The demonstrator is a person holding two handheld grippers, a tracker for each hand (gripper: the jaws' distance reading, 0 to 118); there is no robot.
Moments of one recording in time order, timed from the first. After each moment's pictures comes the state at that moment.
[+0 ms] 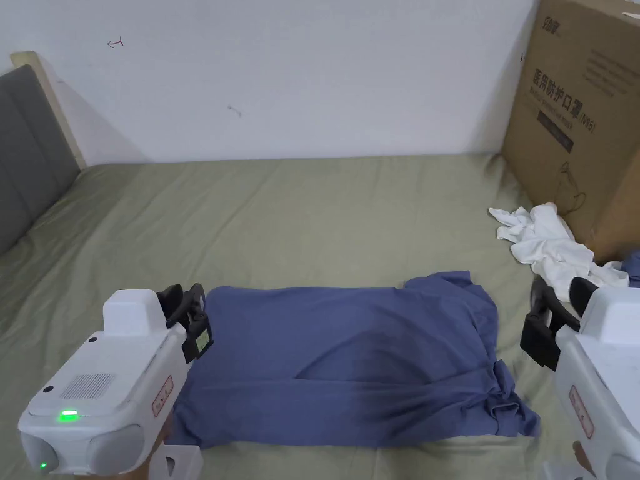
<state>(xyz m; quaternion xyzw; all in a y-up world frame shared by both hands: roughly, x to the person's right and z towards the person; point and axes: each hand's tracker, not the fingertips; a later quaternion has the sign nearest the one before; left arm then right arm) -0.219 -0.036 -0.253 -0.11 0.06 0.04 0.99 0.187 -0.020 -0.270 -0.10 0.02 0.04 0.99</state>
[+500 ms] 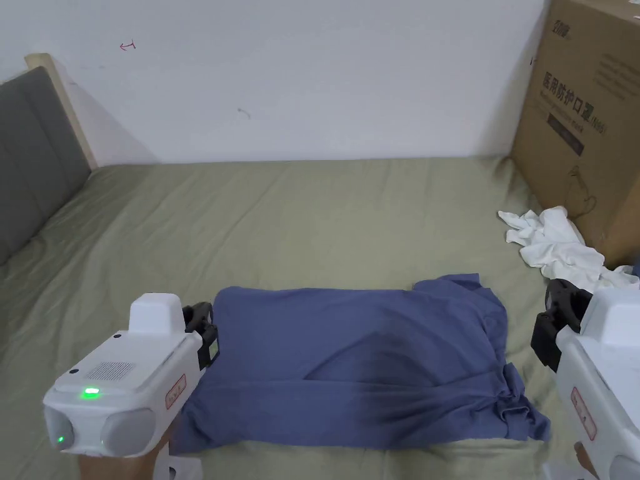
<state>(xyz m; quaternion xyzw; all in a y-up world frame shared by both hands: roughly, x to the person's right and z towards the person) -0.236 -0.054 -0.274 -0.22 0.04 0.03 0.97 0.162 -0.010 -0.265 -0.10 0.04 0.03 0.99</state>
